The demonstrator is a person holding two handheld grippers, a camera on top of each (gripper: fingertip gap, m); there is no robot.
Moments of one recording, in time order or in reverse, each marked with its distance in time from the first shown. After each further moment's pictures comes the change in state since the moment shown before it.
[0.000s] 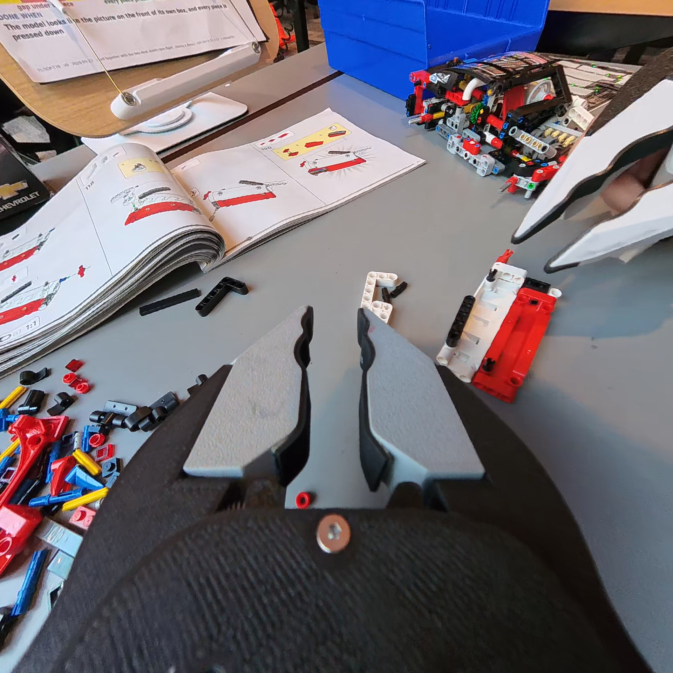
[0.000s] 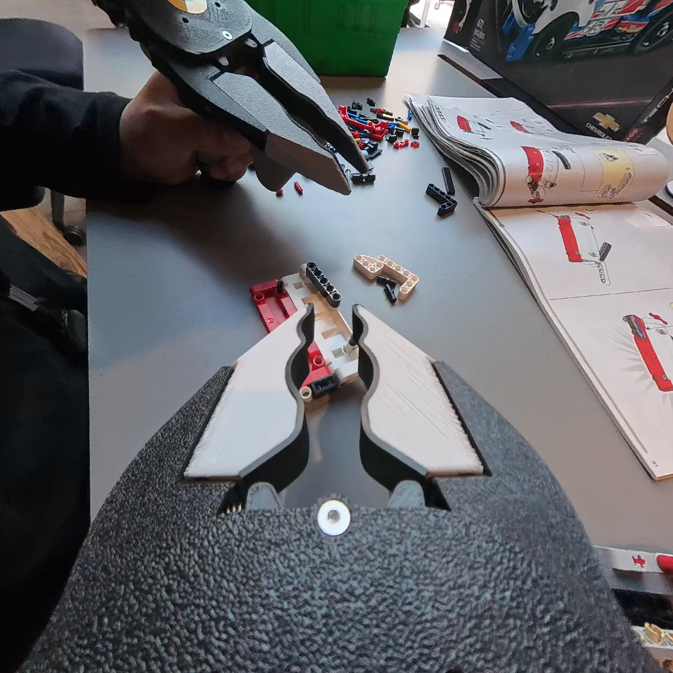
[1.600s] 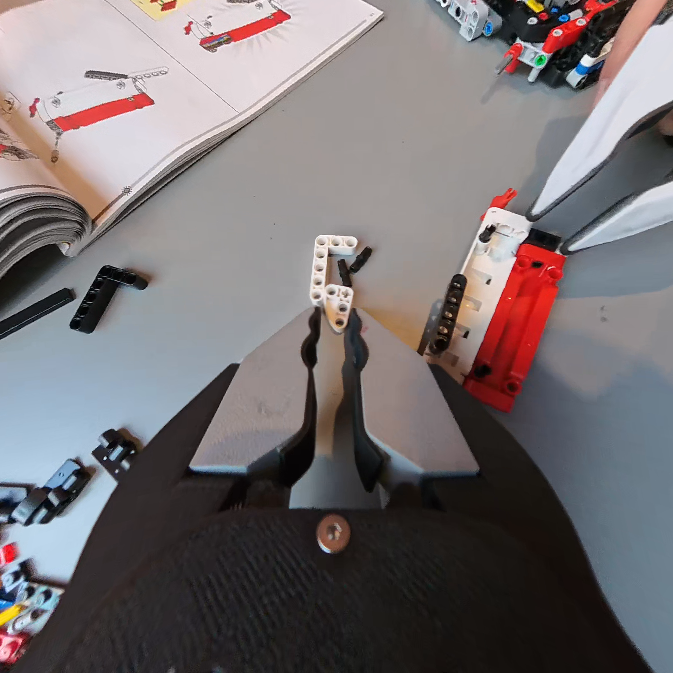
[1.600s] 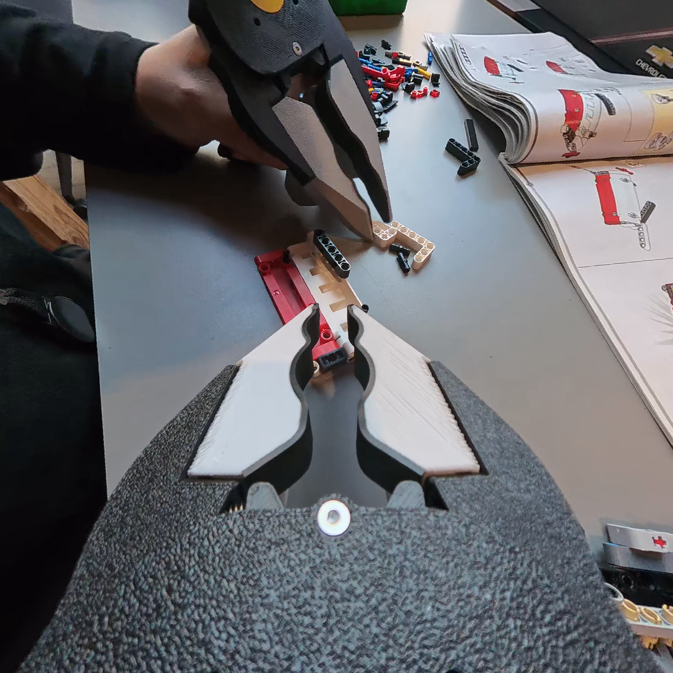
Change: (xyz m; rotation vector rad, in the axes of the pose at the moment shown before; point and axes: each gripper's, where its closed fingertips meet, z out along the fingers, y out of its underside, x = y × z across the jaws) left arm 0.031 0.033 0.046 -0.325 0.170 0.050; right arm -0.005 0.018 -0.001 -0.094 -0.036 0.025
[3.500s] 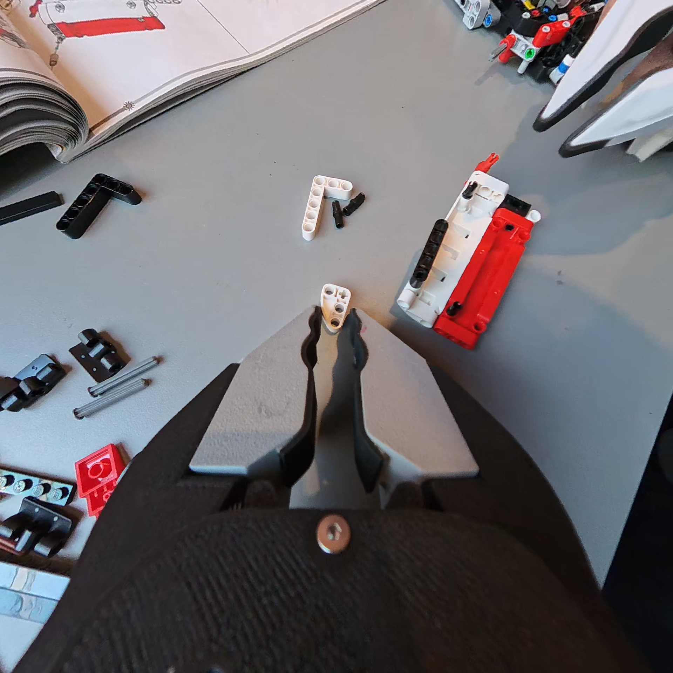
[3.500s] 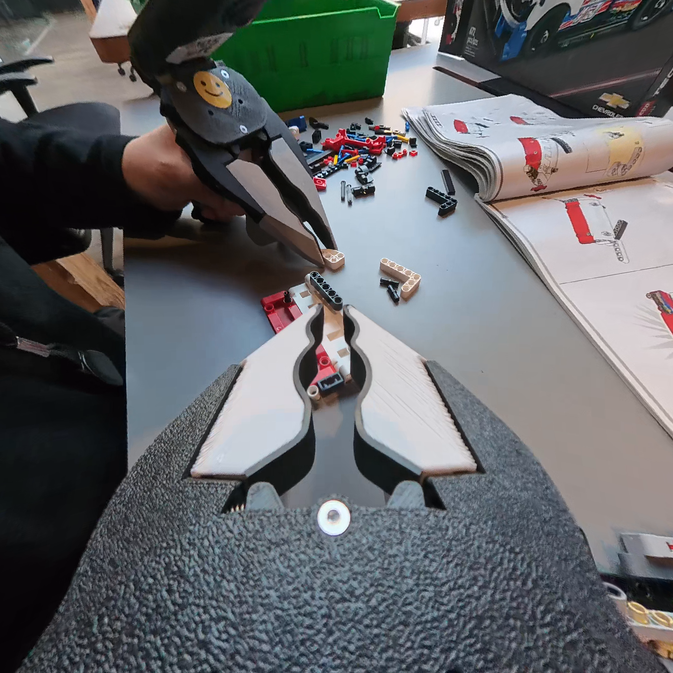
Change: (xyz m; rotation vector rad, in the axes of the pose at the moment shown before) left arm 0.008 0.026 -0.029 0.003 0.011 -0.129; right arm 0.007 -0.022 -0.012 0.155 -0.016 0.098
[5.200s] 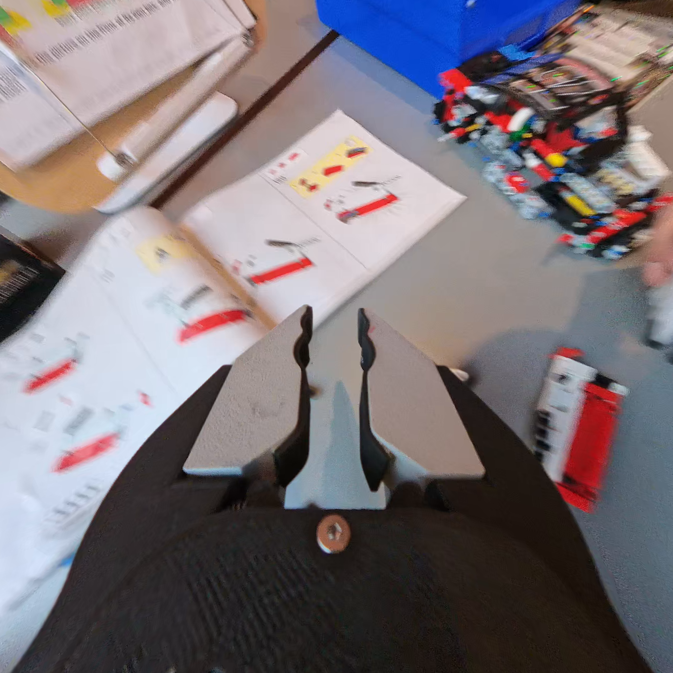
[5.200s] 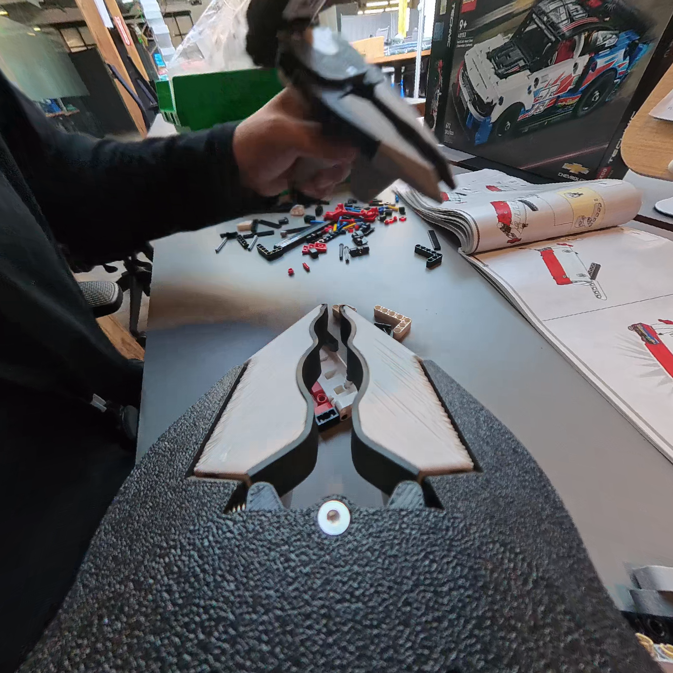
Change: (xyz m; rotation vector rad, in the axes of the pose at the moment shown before) left arm -0.081 -0.142 -0.001 0.107 -0.075 0.138; right arm 0.007 -0.026 -0.010 0.195 -0.021 0.052
